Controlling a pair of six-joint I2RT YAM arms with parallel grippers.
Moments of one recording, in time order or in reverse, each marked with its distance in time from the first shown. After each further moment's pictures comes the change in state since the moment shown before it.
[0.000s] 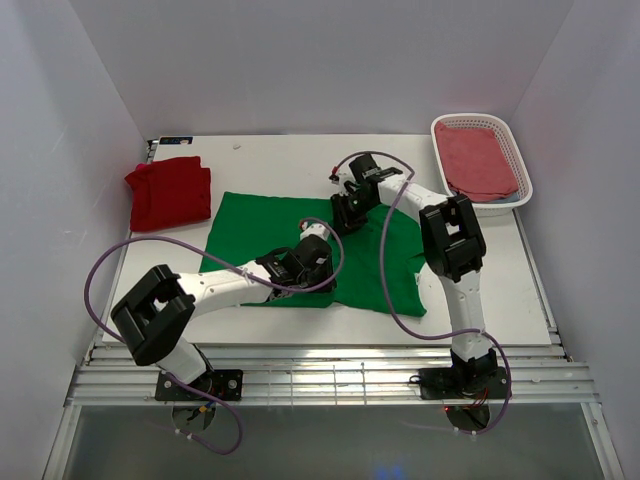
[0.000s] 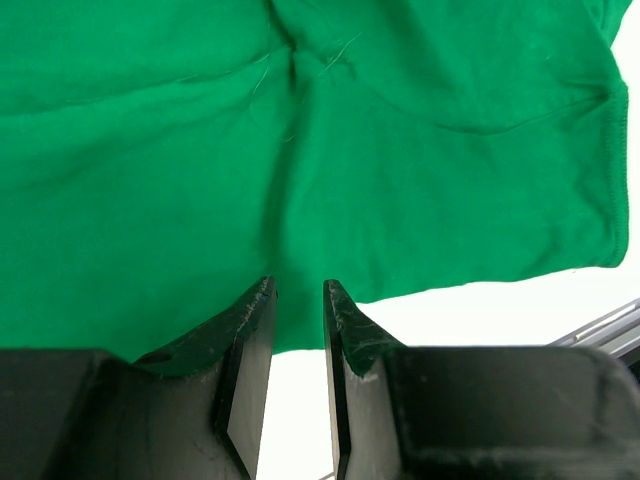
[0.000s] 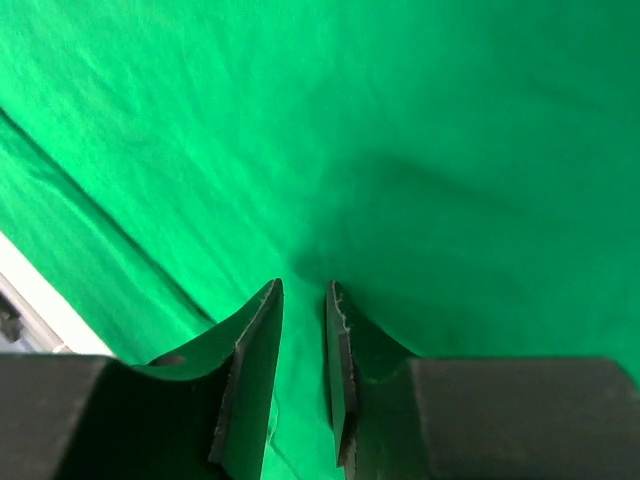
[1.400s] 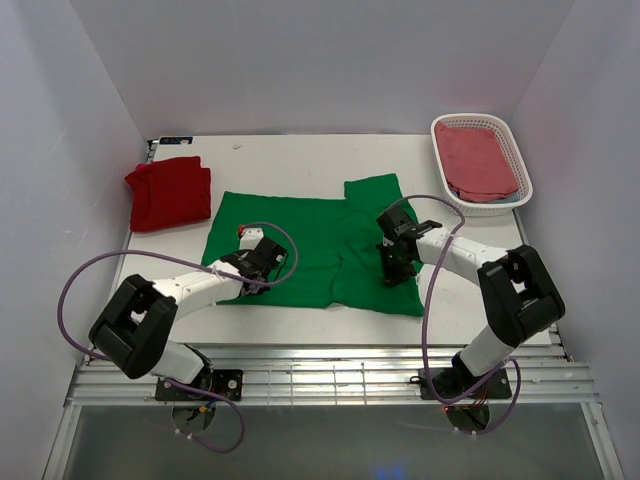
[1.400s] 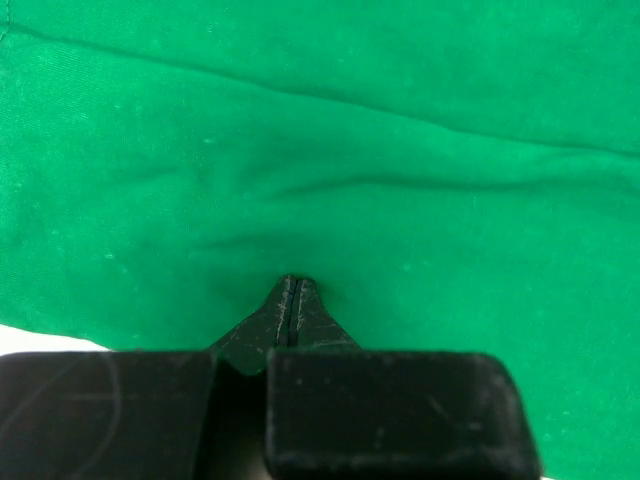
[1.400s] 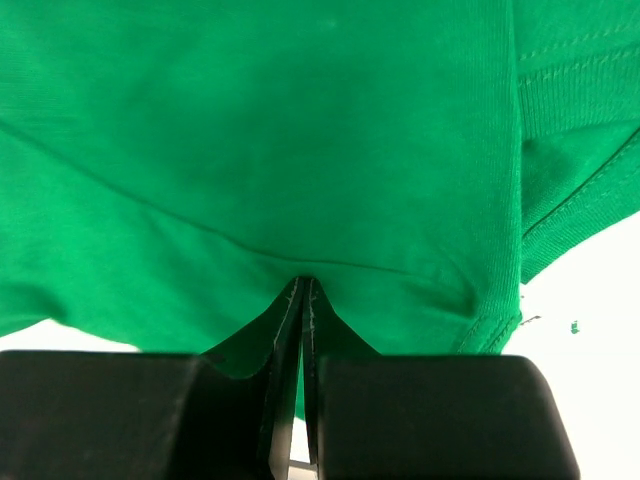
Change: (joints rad) left arm 0.274 -0.114 -0.176 -0.308 -0.399 0.109; right arm 0.064 -0.653 -0.807 0.067 0.540 0.259
